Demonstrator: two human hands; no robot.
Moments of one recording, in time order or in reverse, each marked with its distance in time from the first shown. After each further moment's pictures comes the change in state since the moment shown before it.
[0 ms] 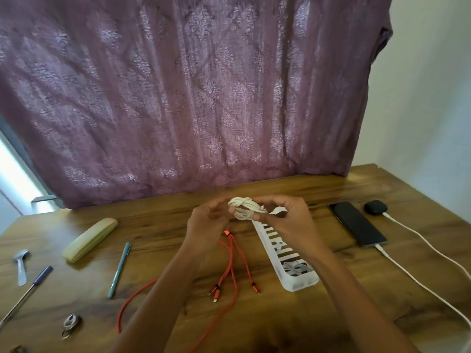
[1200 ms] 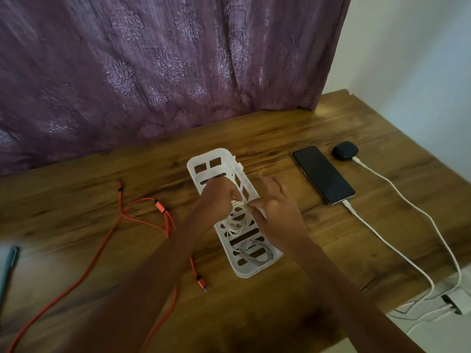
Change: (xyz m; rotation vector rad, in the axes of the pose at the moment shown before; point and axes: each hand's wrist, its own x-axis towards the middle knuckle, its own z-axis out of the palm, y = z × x) left_hand 0.108 -0.076 0.152 0.883 -0.515 0.011; right_hand 0.004 0.152 -0.058 -0.866 -0.129 0.172
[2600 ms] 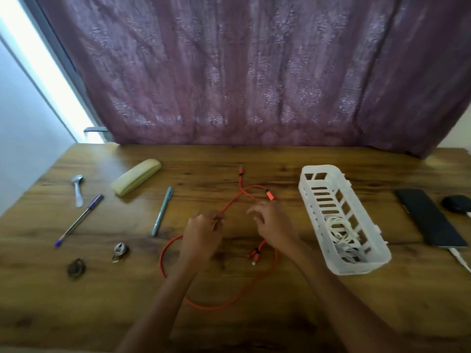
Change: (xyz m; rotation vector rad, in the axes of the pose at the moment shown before) left_hand -0.207 -0.153 -0.032 -0.205 0.636 -0.381; right_hand 0.001 -0.174 0.077 0.201 -0.216 -0.281
